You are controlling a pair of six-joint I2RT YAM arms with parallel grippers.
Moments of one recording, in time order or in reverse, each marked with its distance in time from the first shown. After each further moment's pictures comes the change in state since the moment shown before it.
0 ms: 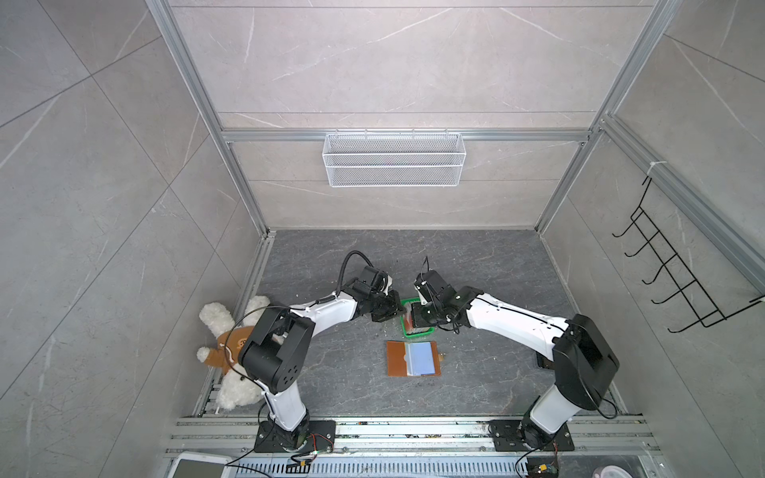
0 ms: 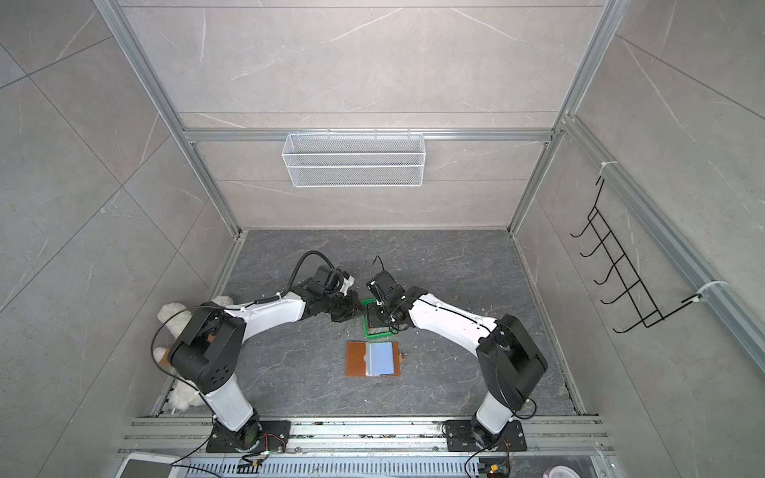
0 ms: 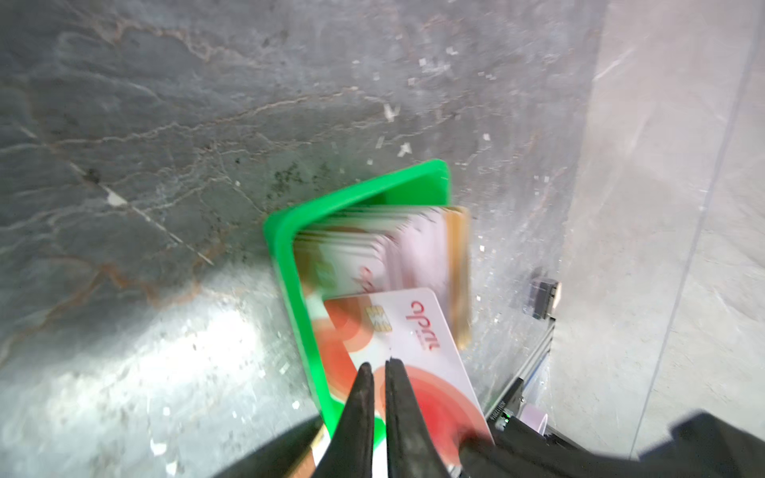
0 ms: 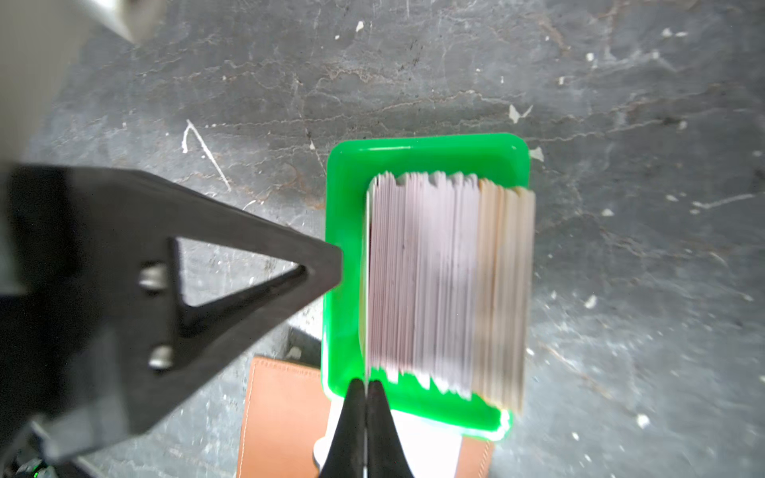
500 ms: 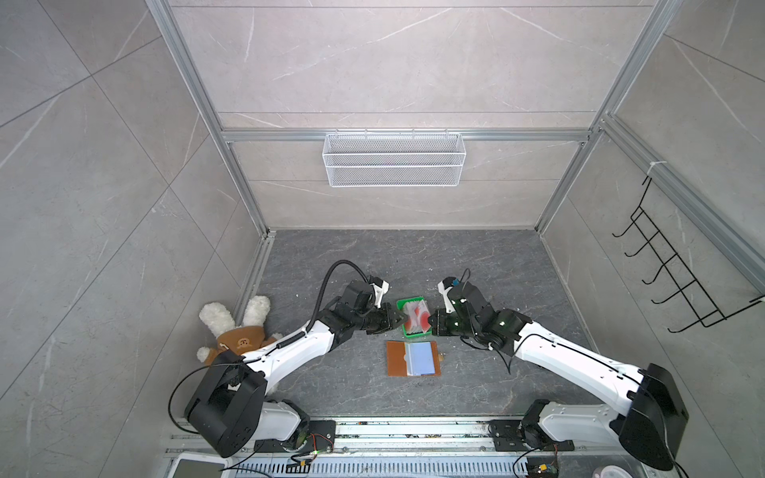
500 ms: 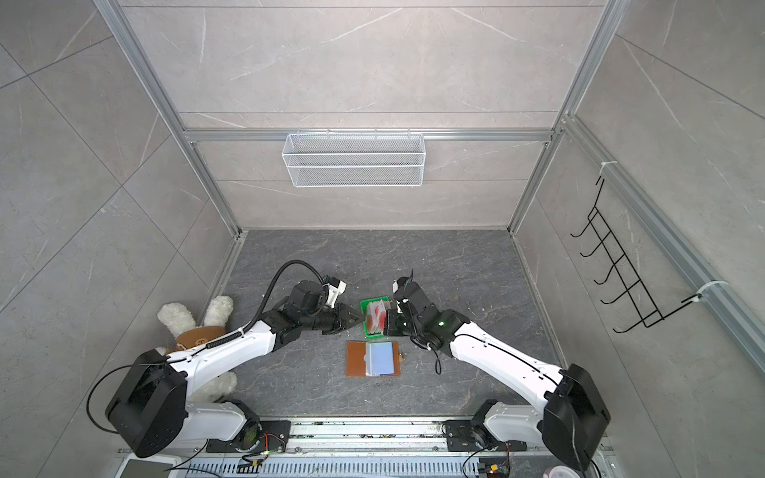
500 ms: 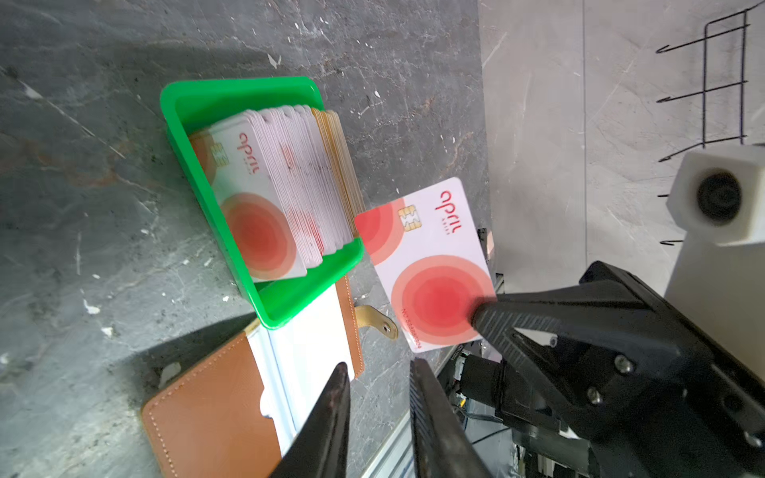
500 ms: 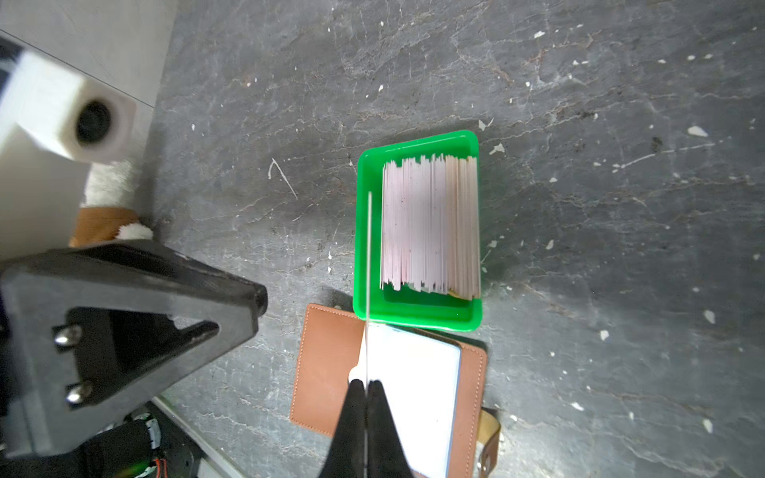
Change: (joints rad) left arm -0.056 -0.378 -0.289 0.152 0.034 -0.051; right arm 0.000 -0.409 -0.281 0.119 -0.009 0.106
